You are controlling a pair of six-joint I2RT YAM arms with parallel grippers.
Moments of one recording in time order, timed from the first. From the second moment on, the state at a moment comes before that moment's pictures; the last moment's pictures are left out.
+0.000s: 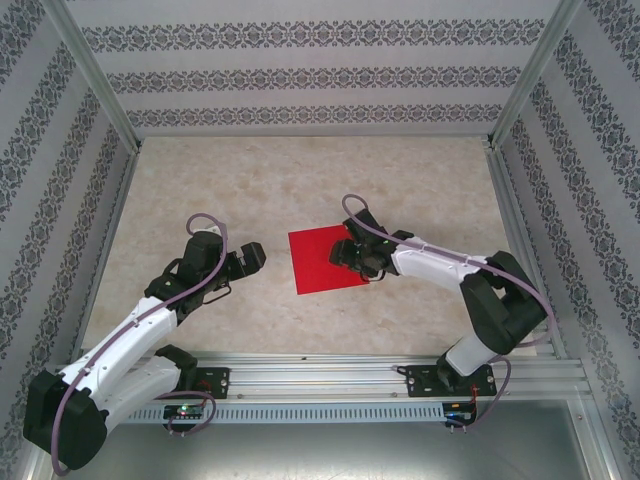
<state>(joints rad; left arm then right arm) -0.40 0.91 0.57 -0.37 0.00 -0.71 0.64 1.57 0.91 -0.38 -0.06 0.90</state>
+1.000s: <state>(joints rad) -0.40 0.98 0.57 -0.30 0.10 -0.63 0.59 1.74 0.96 -0.33 -0.02 1.00</state>
